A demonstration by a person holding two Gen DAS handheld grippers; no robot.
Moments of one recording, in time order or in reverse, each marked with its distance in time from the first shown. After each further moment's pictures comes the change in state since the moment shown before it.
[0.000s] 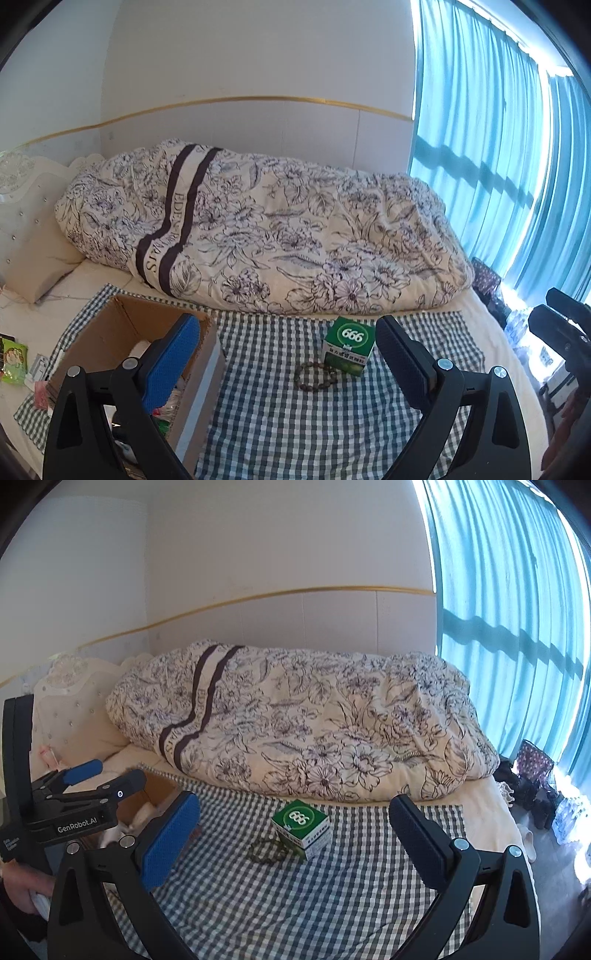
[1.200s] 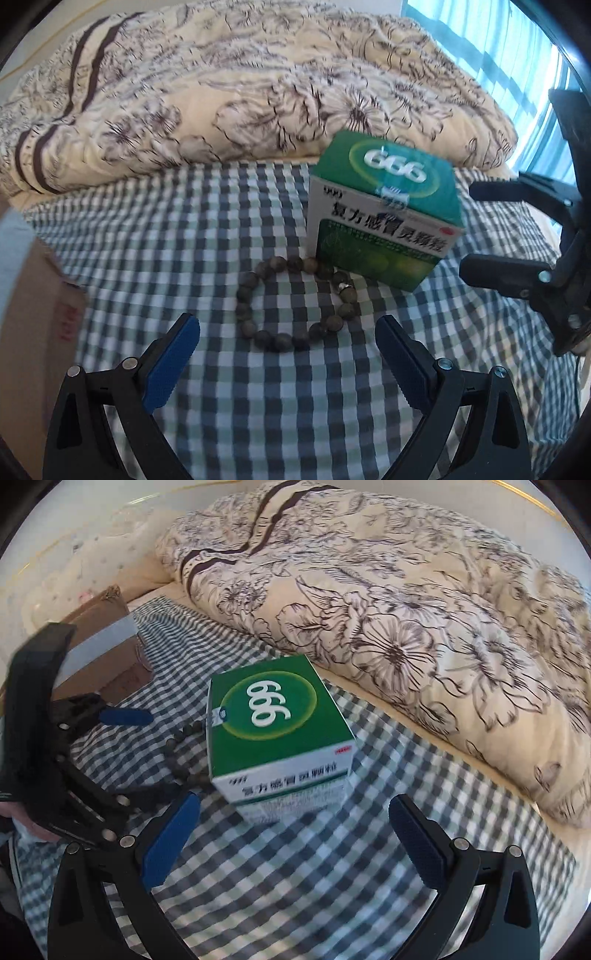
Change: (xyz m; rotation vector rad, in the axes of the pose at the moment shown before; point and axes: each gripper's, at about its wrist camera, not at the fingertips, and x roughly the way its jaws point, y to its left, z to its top) left arm 0.270 -0.040 -0.143 0.094 0.427 -0.106; right arm 0.301 -0.062 -0.109 -0.356 0.440 0.386
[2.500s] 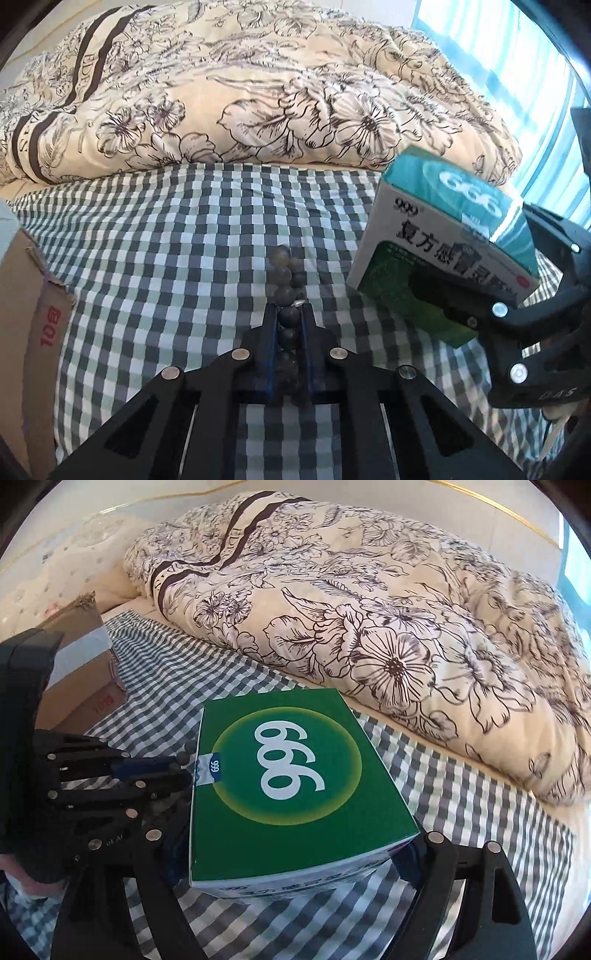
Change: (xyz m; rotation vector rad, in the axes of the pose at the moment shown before) left arm 0.001 0.010 0.000 -0.050 -0.052 -0.028; right arm 0.012 0.044 0.000 0.087 -0.069 -0.205
